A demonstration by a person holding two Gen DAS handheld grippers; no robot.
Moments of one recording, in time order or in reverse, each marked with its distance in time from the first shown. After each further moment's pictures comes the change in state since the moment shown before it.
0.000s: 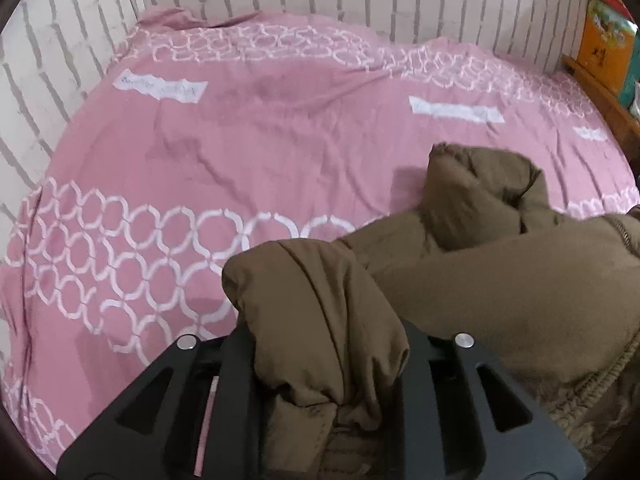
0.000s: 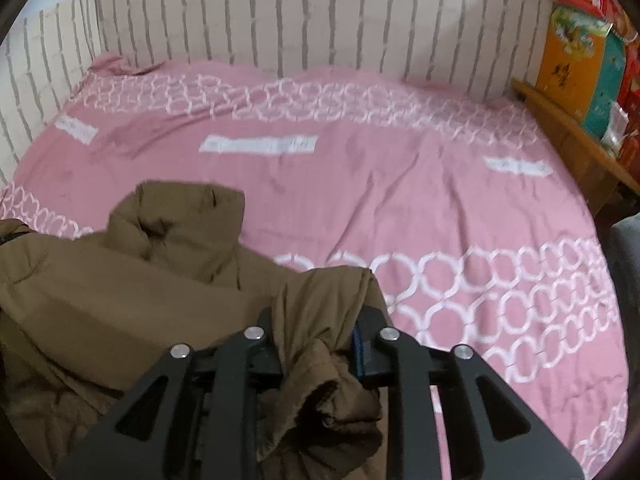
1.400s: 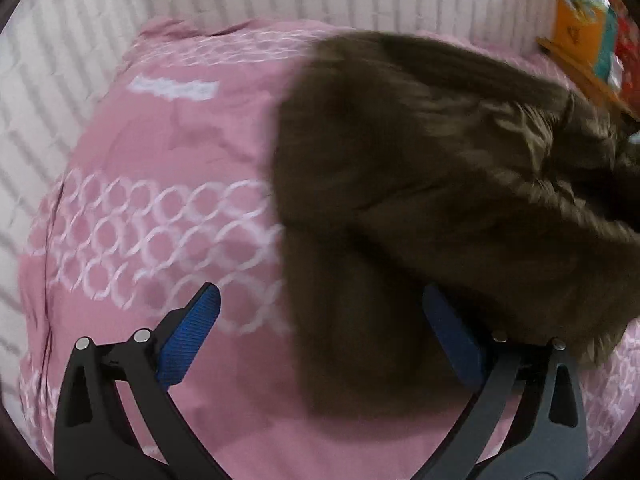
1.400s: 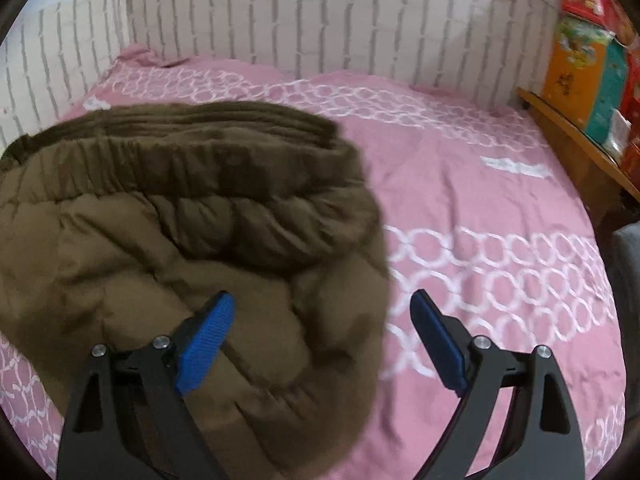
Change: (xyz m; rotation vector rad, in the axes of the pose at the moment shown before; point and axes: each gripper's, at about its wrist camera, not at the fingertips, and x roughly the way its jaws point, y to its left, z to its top) left arm -0.051 0.008 -0.050 0.096 -0.019 0.005; right arm -0.027 -0.014 -0.035 -0.106 -0.035 0.033
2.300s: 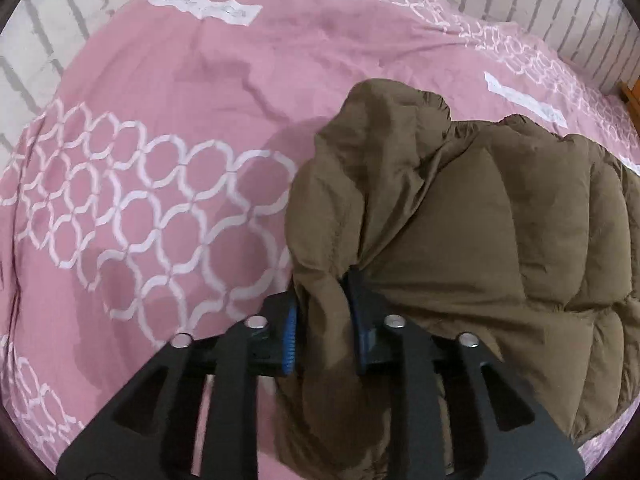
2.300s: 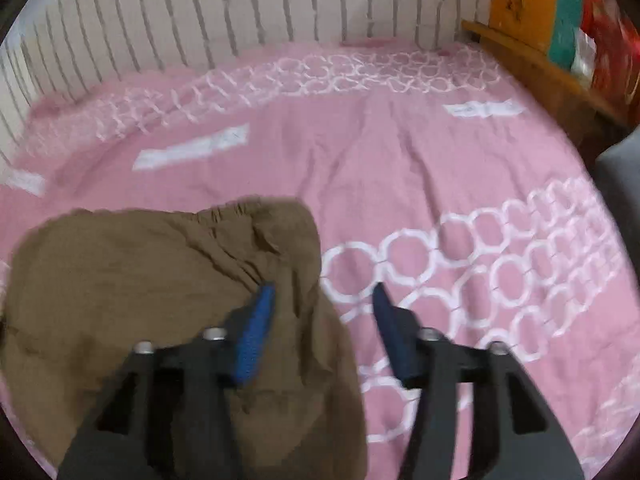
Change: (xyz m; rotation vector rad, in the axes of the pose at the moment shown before) left arm 0.096 0.043 0.039 -0.266 0.203 0.050; right arm 0.036 -0.065 0.037 0.343 0.041 -0.076
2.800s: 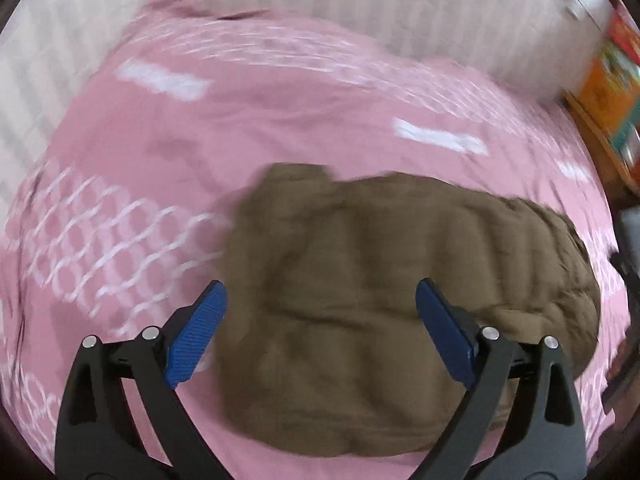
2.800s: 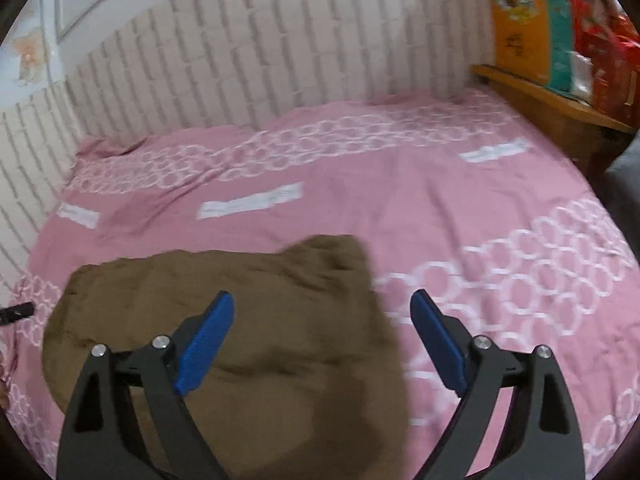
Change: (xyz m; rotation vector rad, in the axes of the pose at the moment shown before) left arm -0.090 -0.062 -0.008 0.107 -0.110 -0.154; right arm -0.042 0.073 0.018 -0.021 -0.086 0.147
